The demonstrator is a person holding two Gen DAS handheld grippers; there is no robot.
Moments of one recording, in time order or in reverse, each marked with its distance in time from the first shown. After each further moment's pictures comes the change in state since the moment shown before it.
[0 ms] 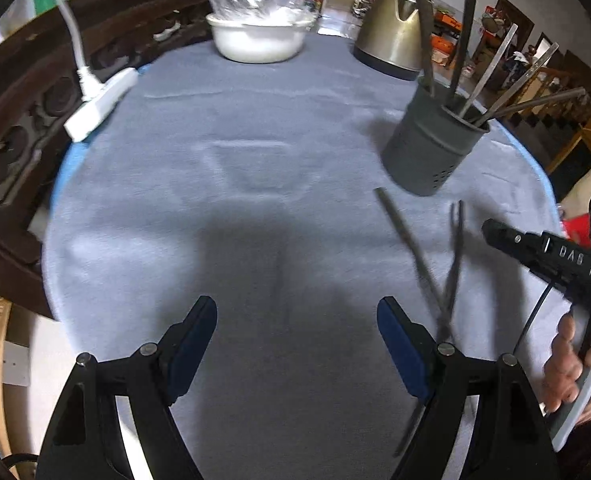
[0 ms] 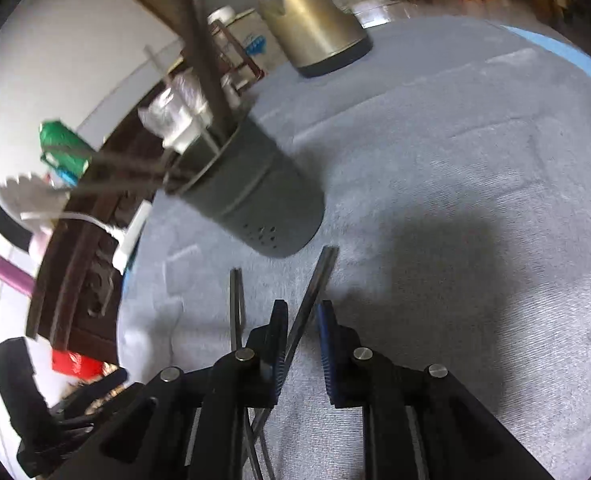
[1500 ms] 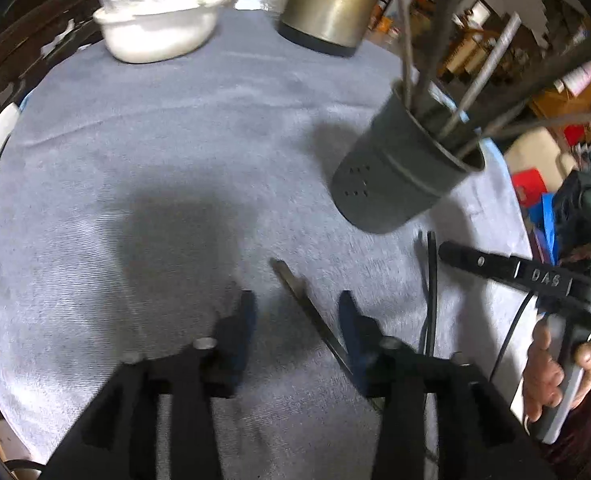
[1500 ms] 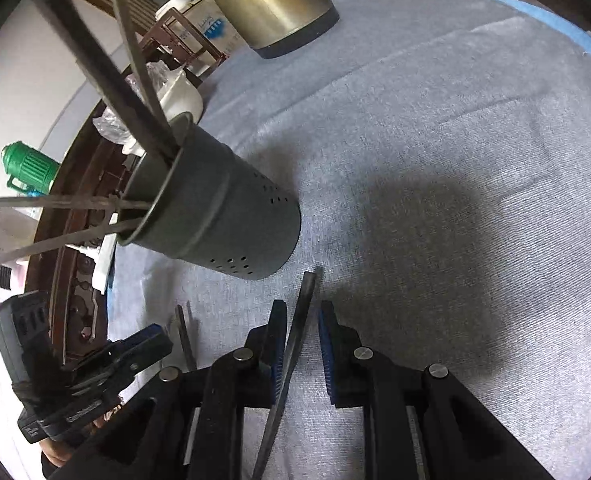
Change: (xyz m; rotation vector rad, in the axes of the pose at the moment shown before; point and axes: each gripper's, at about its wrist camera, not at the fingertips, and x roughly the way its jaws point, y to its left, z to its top) left arm 0.062 0.000 0.088 0.149 0.121 -0.247; right arm 0.032 0.000 0.026 0.113 0.110 -0.074
